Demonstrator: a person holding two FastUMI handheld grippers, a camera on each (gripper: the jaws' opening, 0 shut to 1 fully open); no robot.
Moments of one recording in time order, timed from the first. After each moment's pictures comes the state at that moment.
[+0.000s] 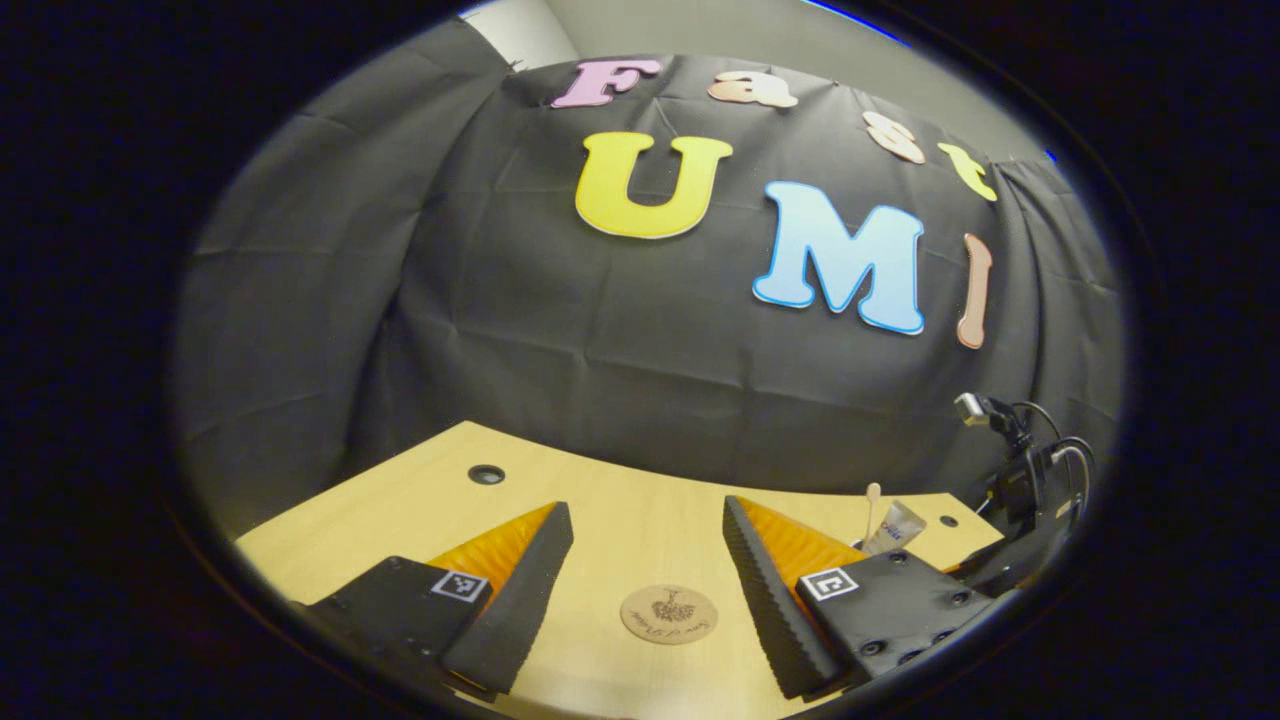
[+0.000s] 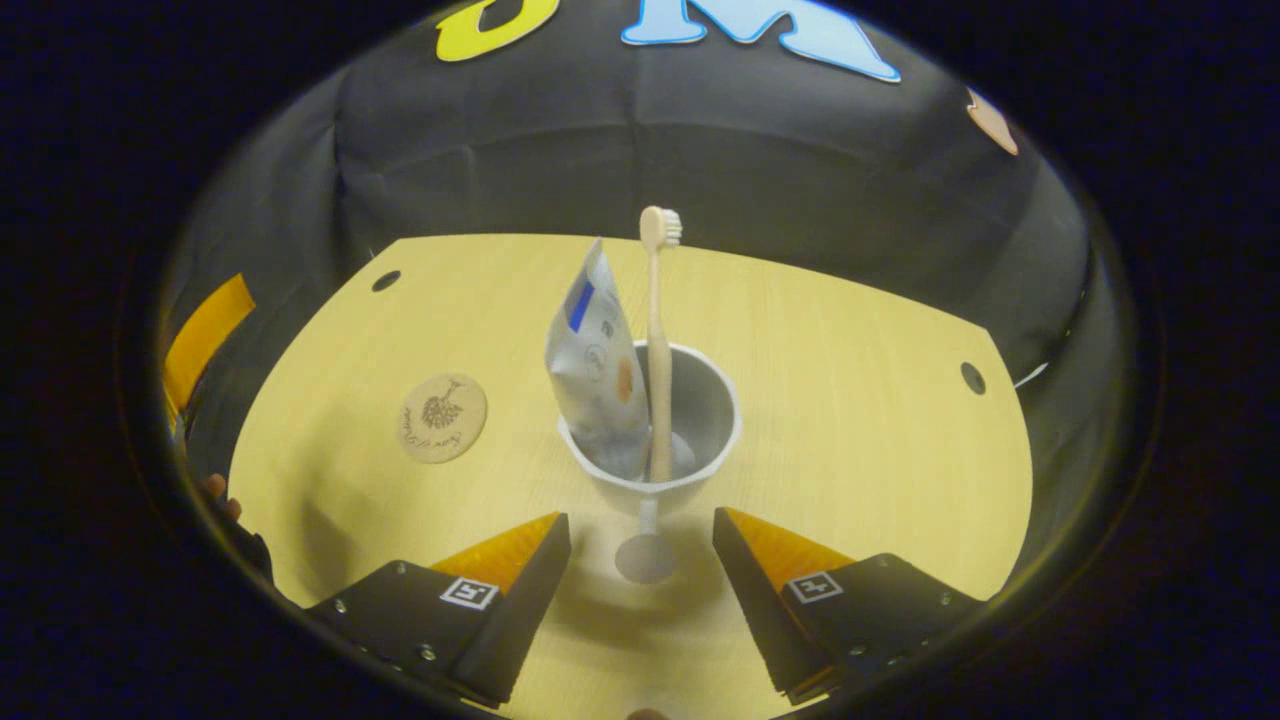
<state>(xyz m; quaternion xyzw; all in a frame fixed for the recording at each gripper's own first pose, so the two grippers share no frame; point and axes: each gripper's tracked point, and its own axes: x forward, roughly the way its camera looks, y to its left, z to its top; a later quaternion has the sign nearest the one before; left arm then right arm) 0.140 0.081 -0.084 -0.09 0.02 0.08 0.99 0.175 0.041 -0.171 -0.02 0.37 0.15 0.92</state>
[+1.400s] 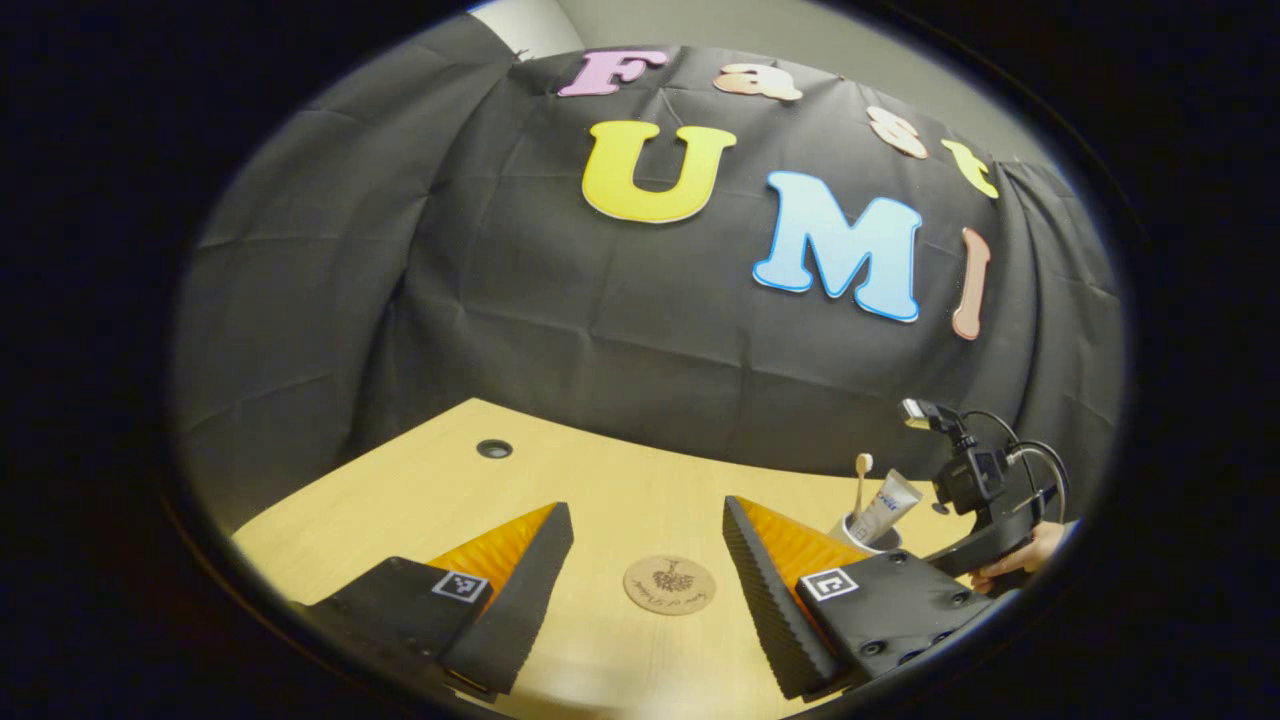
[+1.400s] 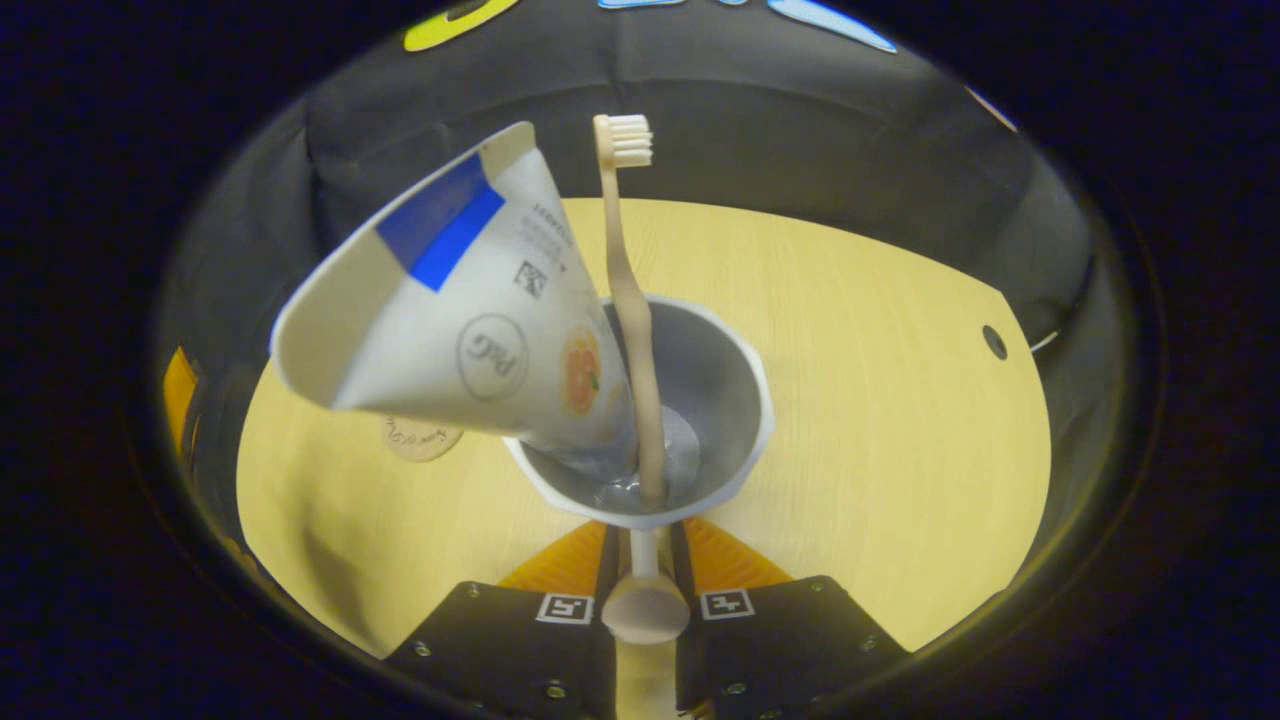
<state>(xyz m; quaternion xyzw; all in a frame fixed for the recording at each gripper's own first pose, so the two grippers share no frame) 0.108 0.079 -0.103 -0.10 0.05 0.07 0.99 0.176 0.054 -0.175 0.00 0.41 0.15 0.90</state>
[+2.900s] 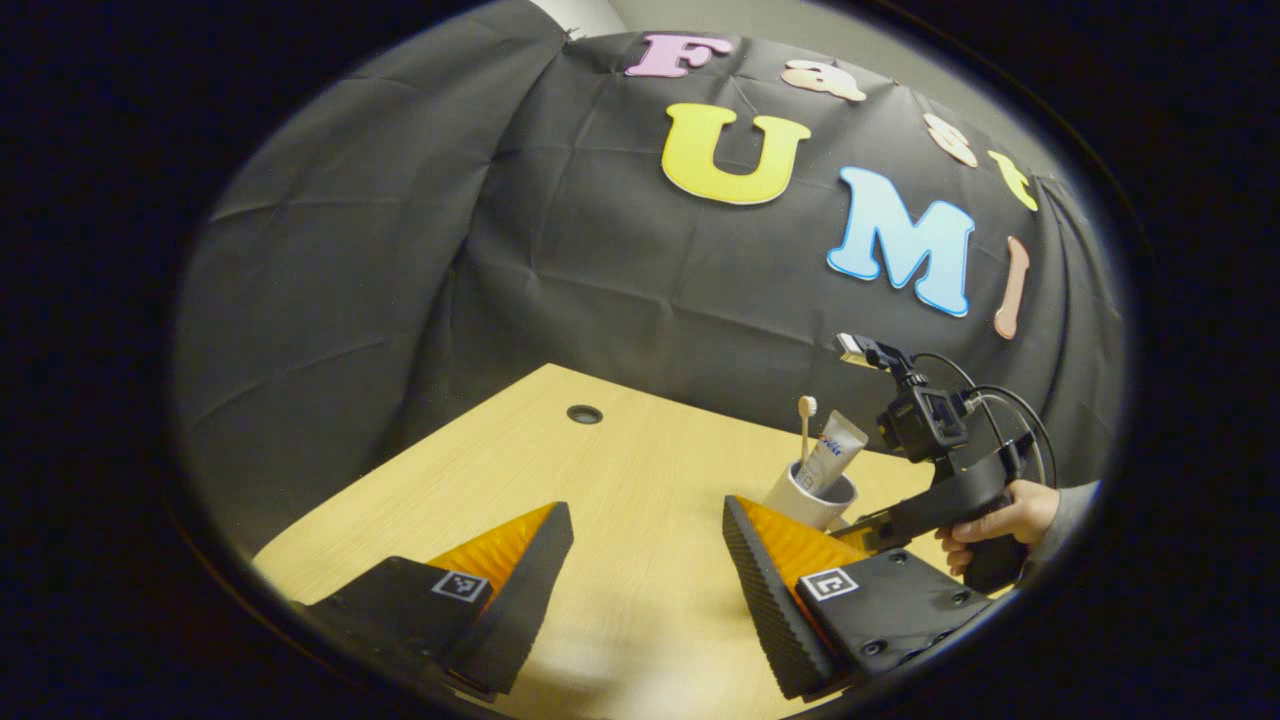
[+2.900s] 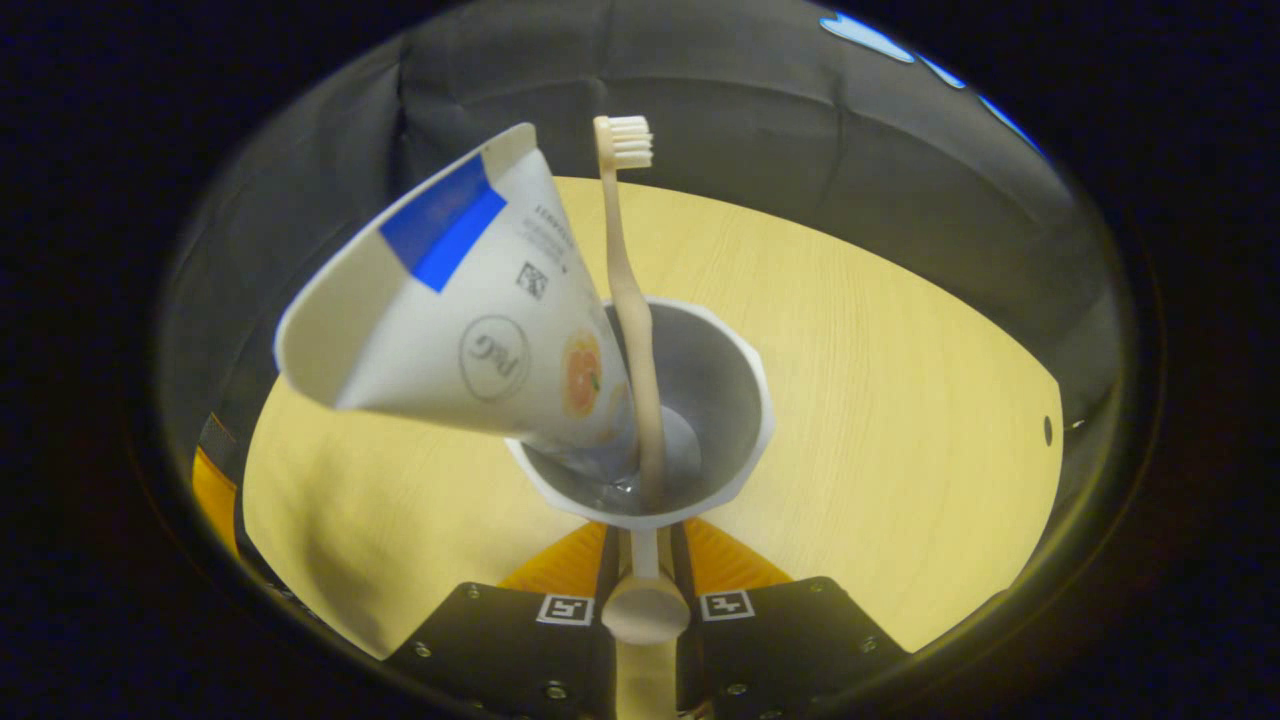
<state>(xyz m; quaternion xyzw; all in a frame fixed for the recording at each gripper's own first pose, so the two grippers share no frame) 0.049 0.190 -0.137 -0.13 0.10 0.11 0.98 0.182 0.221 -0.170 -0.08 0.42 0.21 0.88</state>
